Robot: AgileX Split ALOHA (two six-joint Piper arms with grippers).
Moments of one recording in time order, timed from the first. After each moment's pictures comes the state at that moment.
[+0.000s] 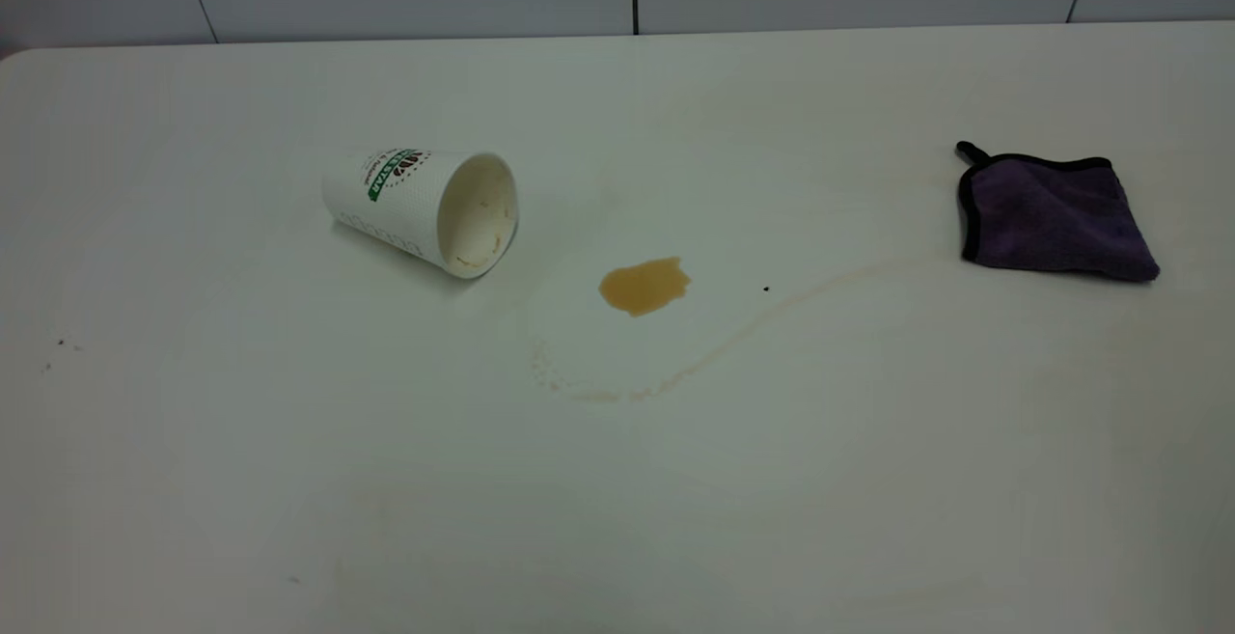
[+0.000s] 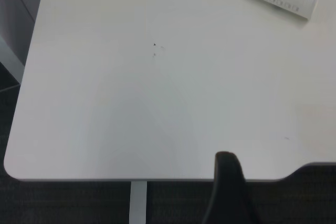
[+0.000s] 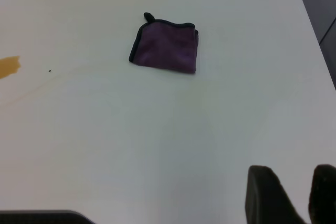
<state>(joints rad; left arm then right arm) -0.02 -0.02 -0.49 0.05 1.14 -0.03 -0.05 -0.02 -0.48 0.01 1.12 -0.05</state>
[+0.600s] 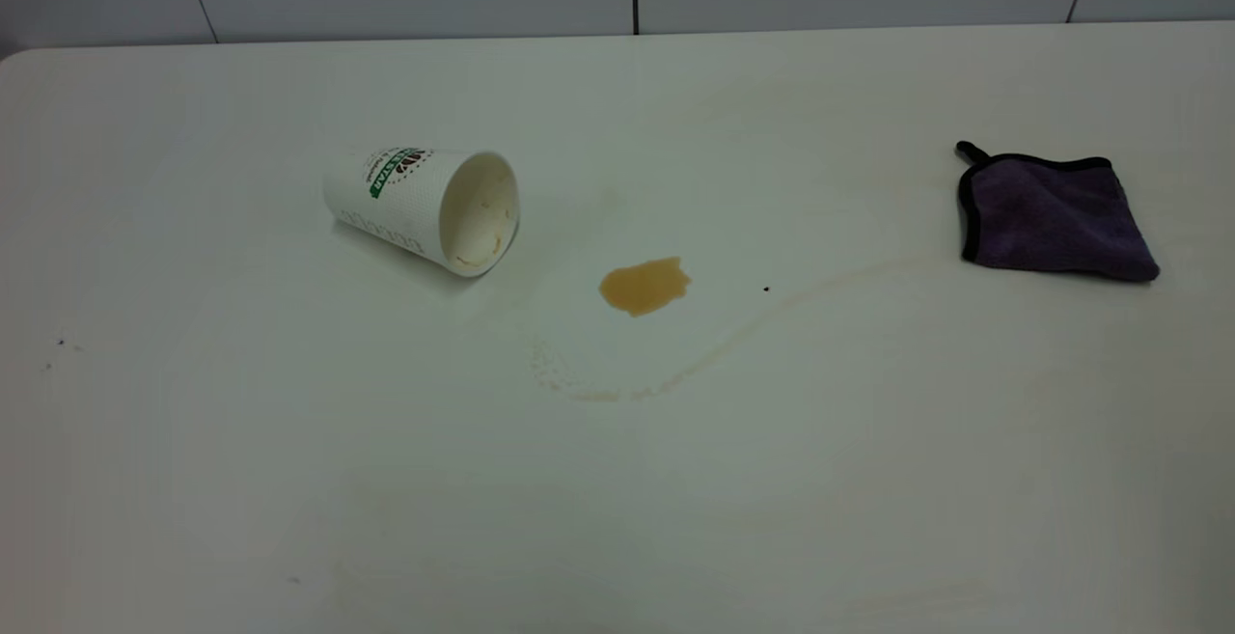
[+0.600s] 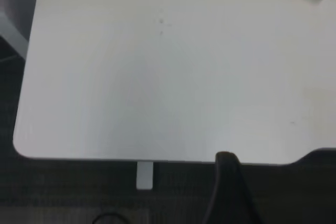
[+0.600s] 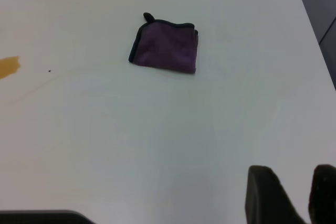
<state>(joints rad) -0.04 0.23 -0.53 0.11 1.07 -0.10 -0.05 -0.02 -0.48 0.01 1.12 -0.05</state>
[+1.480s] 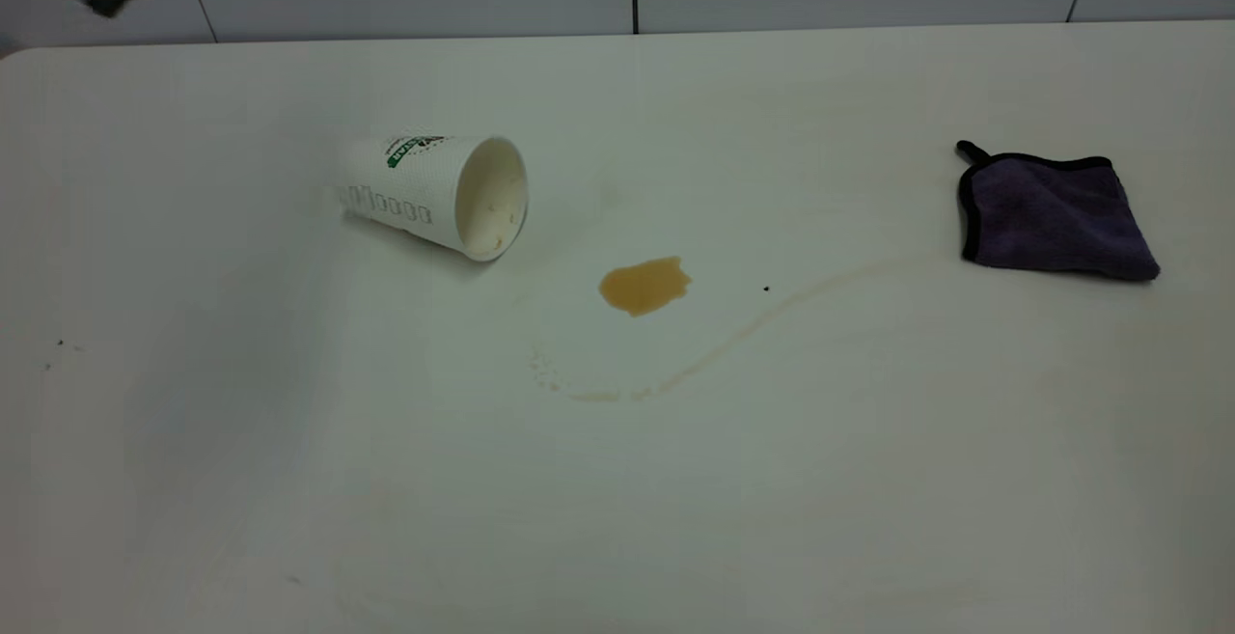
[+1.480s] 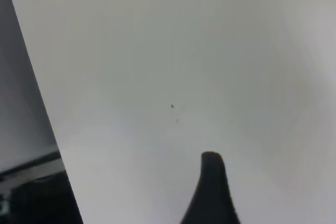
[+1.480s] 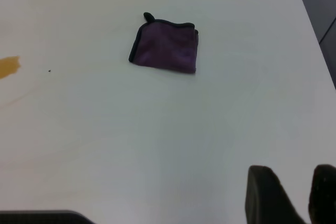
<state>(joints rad) -0.50 1.64 -1.14 0.58 0.82 -0.42 -0.05 -0.02 -0.48 0.01 1.12 -0.05</state>
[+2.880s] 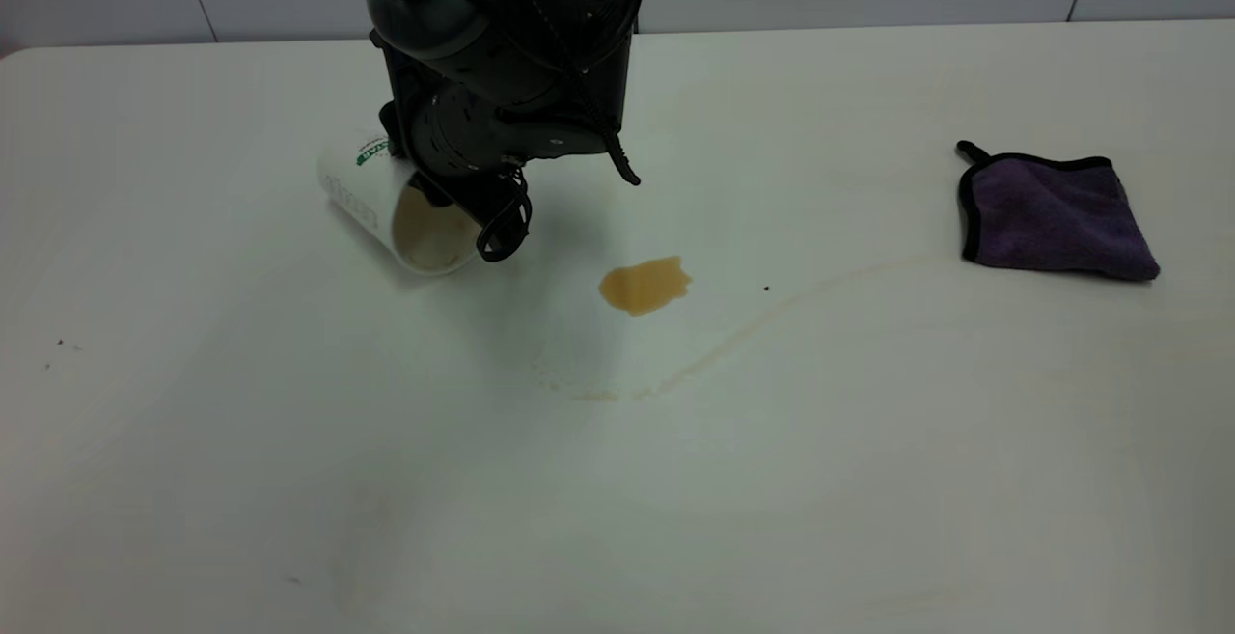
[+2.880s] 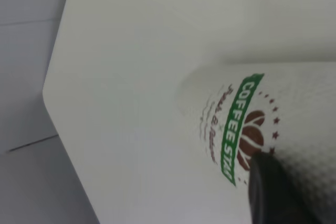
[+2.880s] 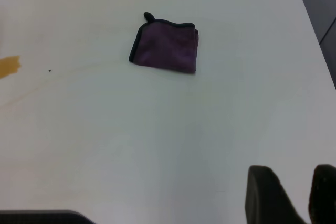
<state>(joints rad) -0.66 2.57 -1.65 1.20 0.85 -0.70 -0.05 -0.02 -0.48 0.01 1.12 -0.05</state>
